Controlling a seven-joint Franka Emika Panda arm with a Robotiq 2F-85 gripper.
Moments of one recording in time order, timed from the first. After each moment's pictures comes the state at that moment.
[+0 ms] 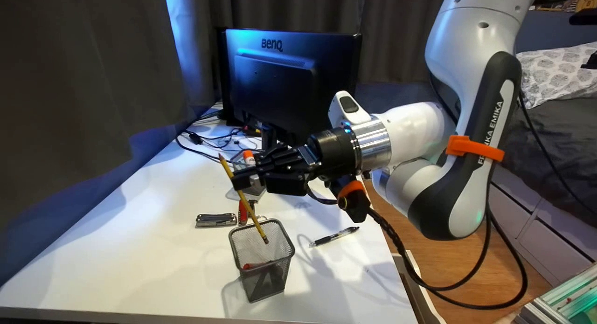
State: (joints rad) arm 0.47 0.89 0.41 -2.14 -0.71 4.20 -0.11
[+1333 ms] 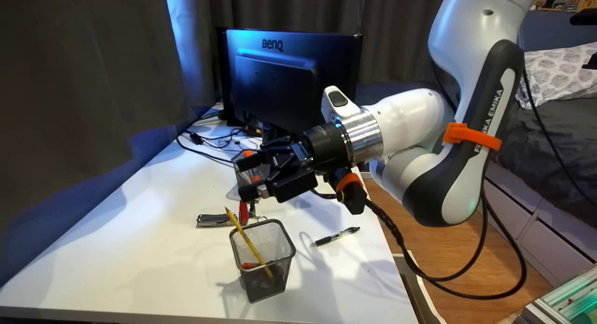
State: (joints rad) arm 0.47 0.83 0.40 -2.14 -0.70 4.08 -0.05
